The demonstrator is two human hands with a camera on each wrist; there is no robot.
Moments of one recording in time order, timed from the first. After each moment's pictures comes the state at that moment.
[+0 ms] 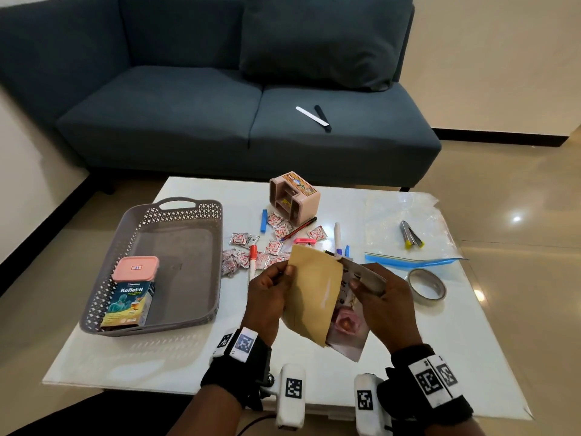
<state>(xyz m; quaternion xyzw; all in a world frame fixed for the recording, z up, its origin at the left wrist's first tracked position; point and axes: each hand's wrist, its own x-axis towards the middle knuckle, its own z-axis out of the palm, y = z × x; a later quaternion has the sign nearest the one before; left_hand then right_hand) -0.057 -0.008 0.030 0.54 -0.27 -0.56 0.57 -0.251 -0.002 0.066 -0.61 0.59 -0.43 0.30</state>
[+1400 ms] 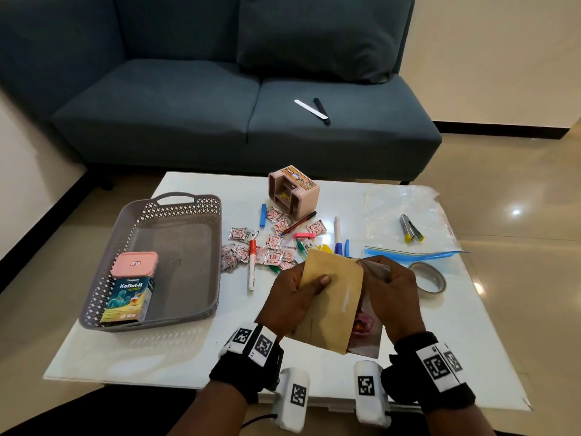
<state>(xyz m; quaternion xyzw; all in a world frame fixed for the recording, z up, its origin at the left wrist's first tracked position) -0.077 -0.001 0.045 0.54 -0.50 -0.53 0.43 -0.252 -0.010 0.070 -0.53 0.60 -0.48 0.36</state>
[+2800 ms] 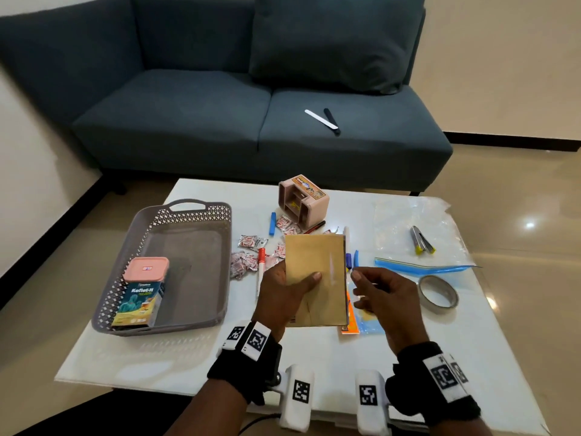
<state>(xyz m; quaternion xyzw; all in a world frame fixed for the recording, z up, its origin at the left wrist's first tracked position) -0.055 -0.013 0.051 0.59 -0.36 -0.53 0.49 -0.237 -0.011 0.077 -0.42 0.59 -0.48 0.49</state>
